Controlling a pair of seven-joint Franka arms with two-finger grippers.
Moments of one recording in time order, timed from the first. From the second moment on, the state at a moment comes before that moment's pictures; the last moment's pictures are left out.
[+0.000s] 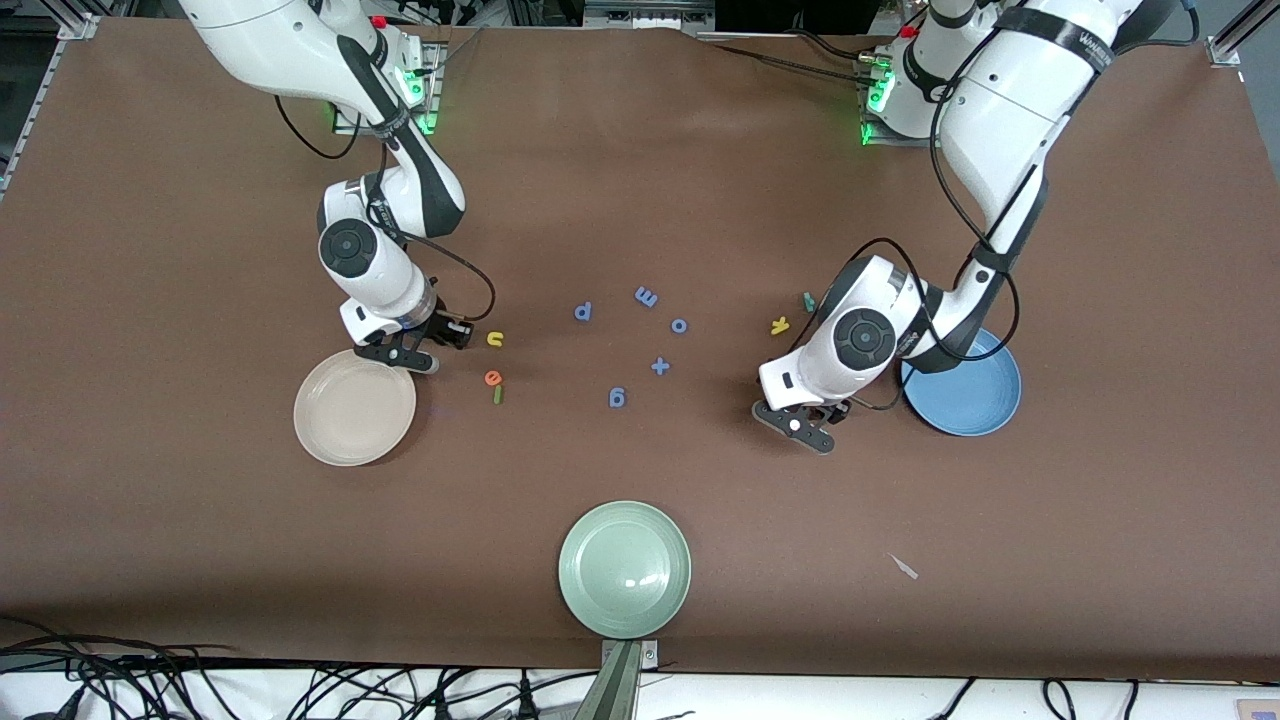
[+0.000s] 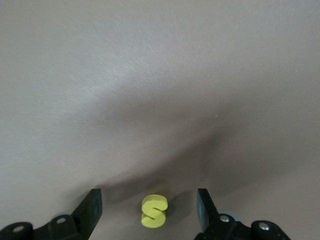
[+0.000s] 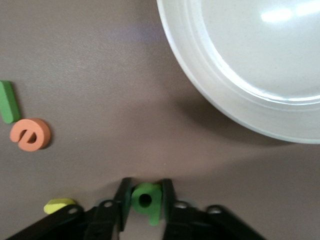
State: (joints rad) left arm -0.15 0.73 -0.29 -1.72 0.19 2.38 -0.02; right arm 0.36 0.42 0.00 -2.24 0.08 2.67 0.51
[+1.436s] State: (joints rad) left arm -0.14 0.72 -0.29 -1.73 0.20 2.36 -0.02; right arm 0.27 0.45 -0.20 -2.00 0.08 2.37 0.05
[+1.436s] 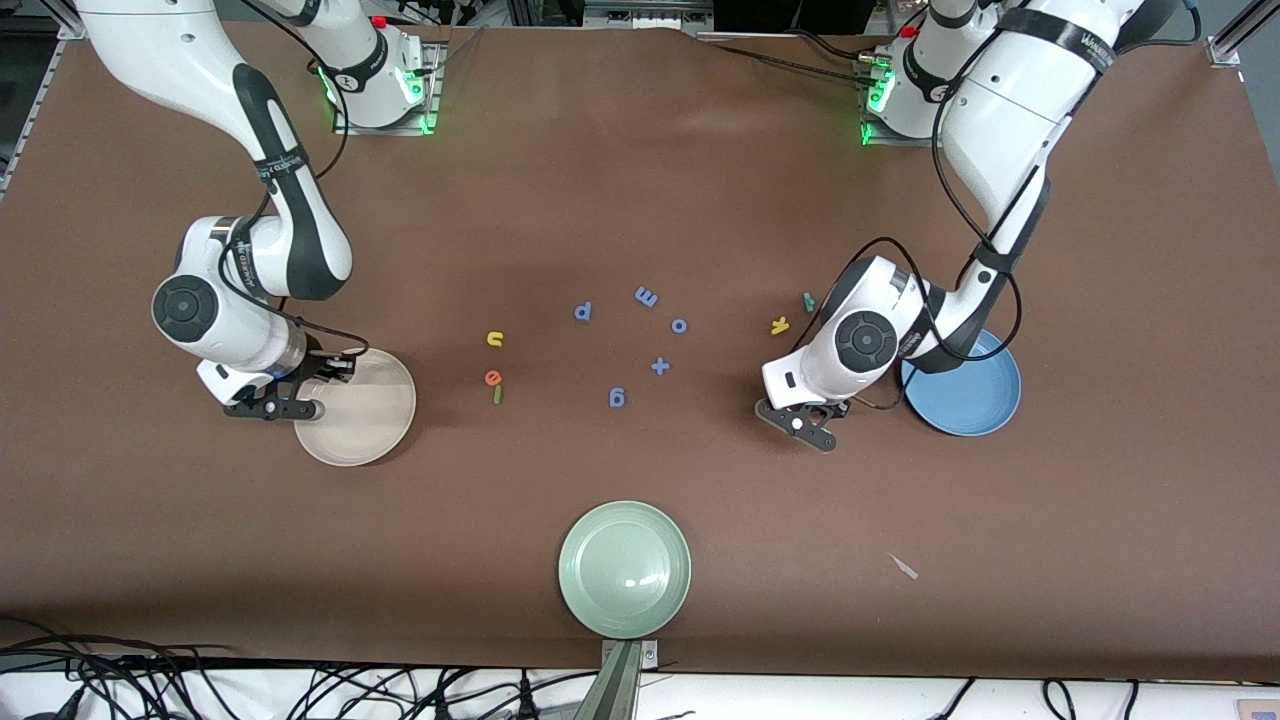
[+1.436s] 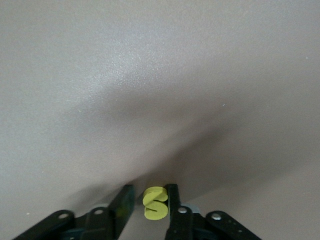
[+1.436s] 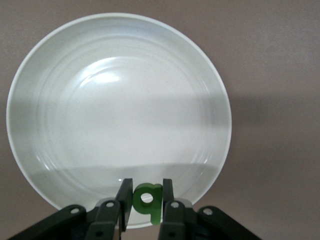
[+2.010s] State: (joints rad) left arm -0.06 0.65 -0.28 -1.72 0.20 2.27 -0.05; right arm 0.27 0.45 -0.15 -1.99 0.08 2.37 0.11
